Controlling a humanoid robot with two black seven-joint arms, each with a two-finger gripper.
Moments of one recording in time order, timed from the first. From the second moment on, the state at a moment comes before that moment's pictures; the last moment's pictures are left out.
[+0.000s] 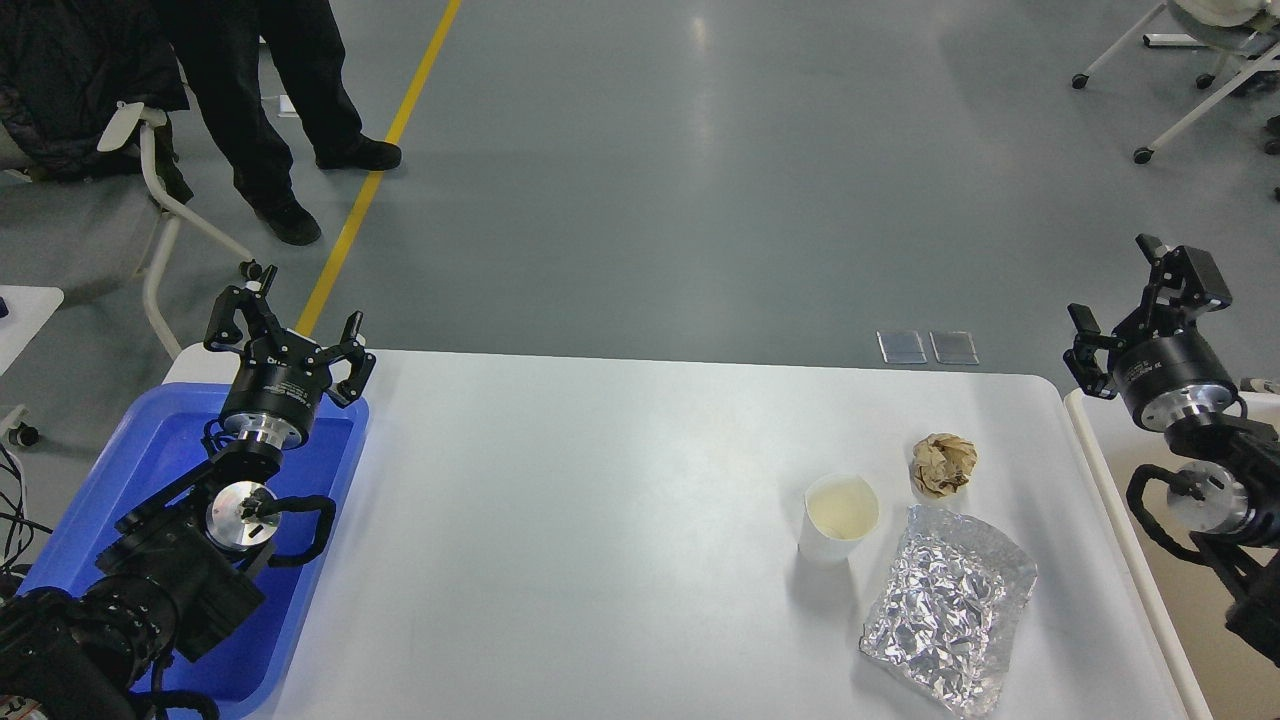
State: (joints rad) left arm -0.71 0.21 -0.75 -0.21 -0.11 -0.63 -0.56; right arm 0.63 -0.50 0.82 0.65 -0.24 0.09 0.46
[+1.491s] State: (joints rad) left arm -0.71 0.21 -0.76 -0.21 -0.11 -0.63 -0.56; right arm 0.74 -0.56 0.70 0.65 -0.30 0.07 0.46
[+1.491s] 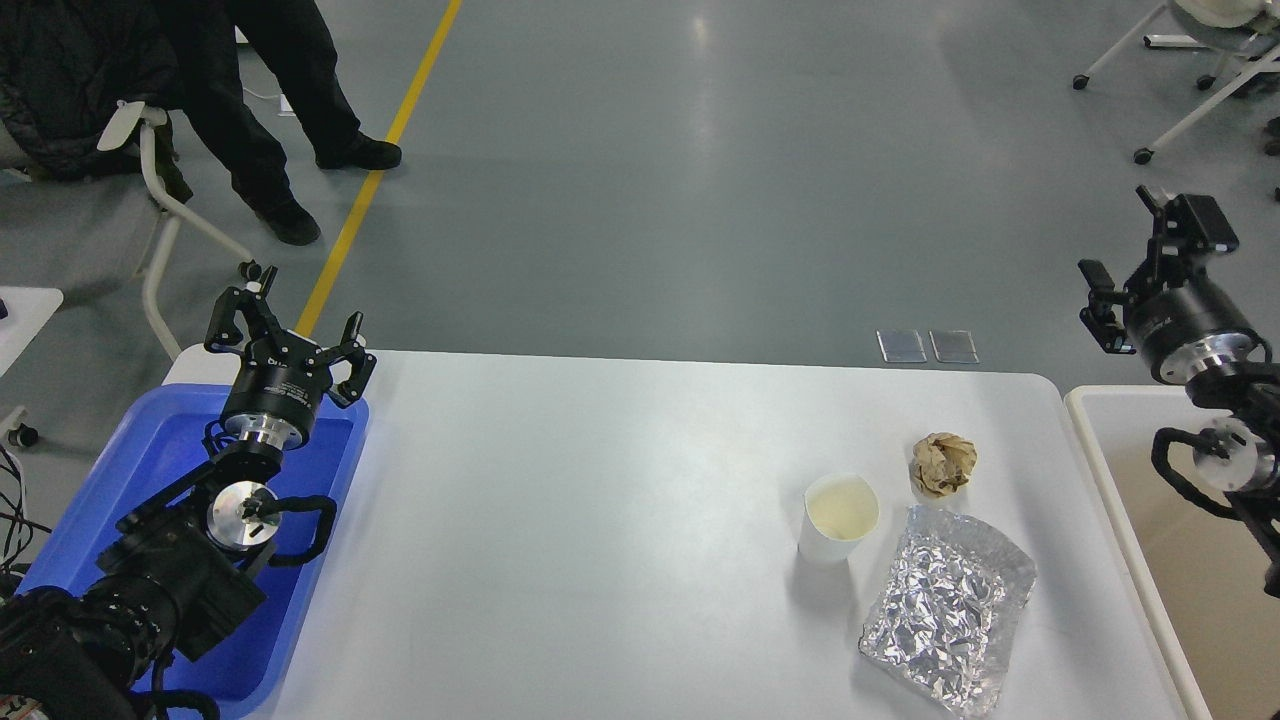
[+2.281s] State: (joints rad) left arm -0.71 0.21 -0.76 -0.21 -0.11 -0.63 -0.56; right arm 1.28 -0.67 -0.46 0.80 -0.72 0.07 0.45
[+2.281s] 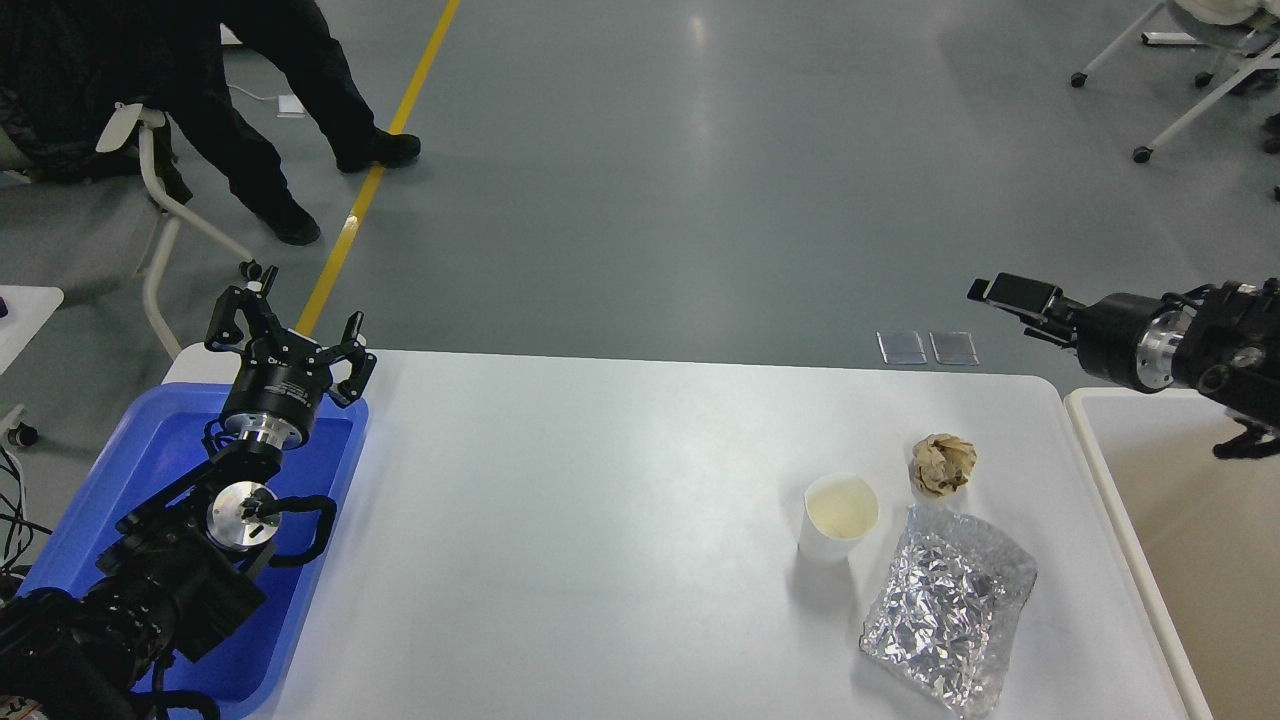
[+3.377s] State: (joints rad) left arm -0.71 0.21 -0.76 -0.21 -0.11 -0.63 -0.56; right arm 1.24 -0.42 -0.69 0.92 -1.07 0.02 0.38
